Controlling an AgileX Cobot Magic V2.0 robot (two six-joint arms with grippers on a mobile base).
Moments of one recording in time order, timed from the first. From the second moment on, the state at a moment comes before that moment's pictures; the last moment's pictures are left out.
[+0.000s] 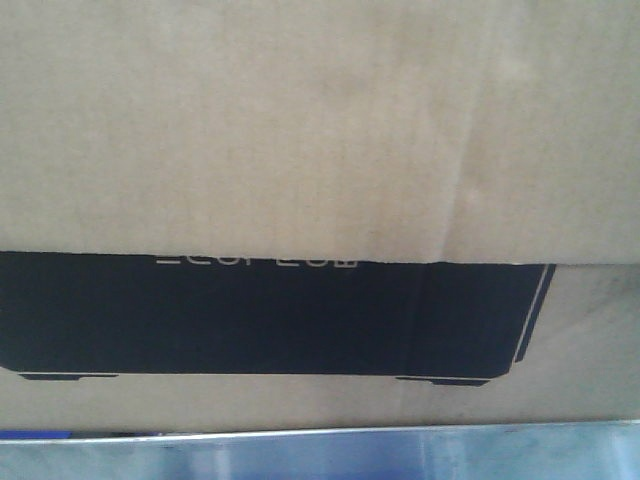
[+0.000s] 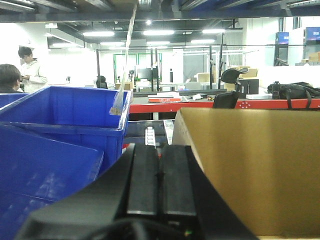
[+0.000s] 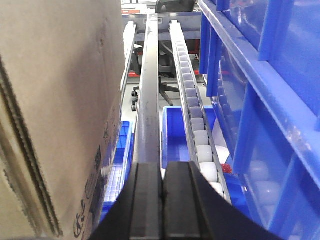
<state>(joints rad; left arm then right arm) -0.10 -0.01 -0.46 -0.02 0.26 0.07 0.01 -0.01 0.03 -0.01 0.08 0.10</state>
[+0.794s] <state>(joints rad) -0.12 0.54 -0.99 -0.14 0.84 0.07 0.01 -0.01 0.03 -0.01 0.08 0.10</state>
